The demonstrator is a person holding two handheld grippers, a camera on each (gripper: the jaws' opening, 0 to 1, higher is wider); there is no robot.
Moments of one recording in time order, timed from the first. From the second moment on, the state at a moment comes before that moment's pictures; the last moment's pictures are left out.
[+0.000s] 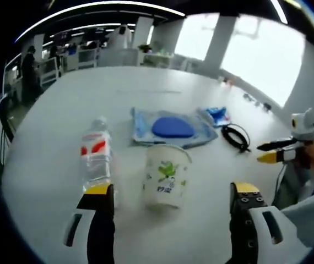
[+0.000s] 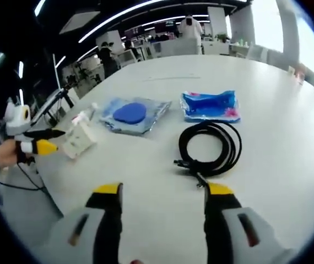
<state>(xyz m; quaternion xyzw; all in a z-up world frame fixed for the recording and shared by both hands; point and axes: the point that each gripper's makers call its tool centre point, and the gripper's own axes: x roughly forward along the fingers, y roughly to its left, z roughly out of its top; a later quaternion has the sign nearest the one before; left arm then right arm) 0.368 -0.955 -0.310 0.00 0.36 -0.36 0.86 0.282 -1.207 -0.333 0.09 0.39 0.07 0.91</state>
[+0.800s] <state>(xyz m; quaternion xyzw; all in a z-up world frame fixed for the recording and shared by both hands) 0.392 -0.919 -0.305 0.00 0.34 -0.34 0.88 0.262 -1.198 -0.339 0.11 0.39 0.04 0.91</state>
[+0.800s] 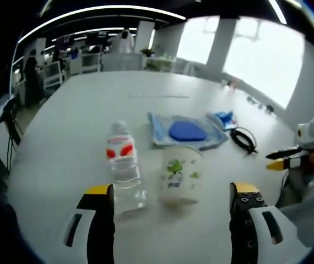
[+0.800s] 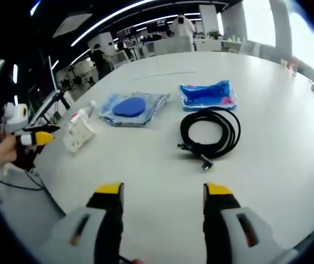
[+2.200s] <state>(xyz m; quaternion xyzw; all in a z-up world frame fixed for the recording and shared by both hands) 0.467 -0.904 -0.339 -0.02 0.40 -0.26 0.88 0.254 -1.192 -0.345 0.15 0.39 0.02 0.91</state>
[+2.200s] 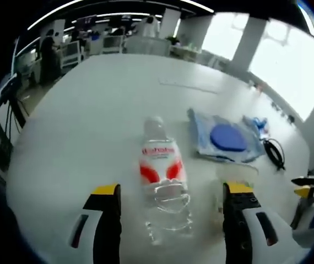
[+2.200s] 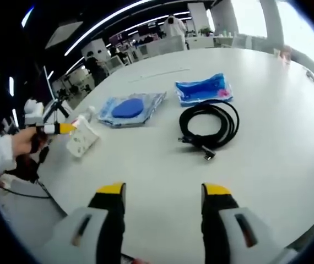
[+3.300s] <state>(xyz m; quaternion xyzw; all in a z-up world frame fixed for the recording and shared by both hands) 0.487 -0.902 -0.370 0.11 0.45 -0.23 0.86 0.252 -1.178 -0.350 0.18 0.39 0.02 0.90</state>
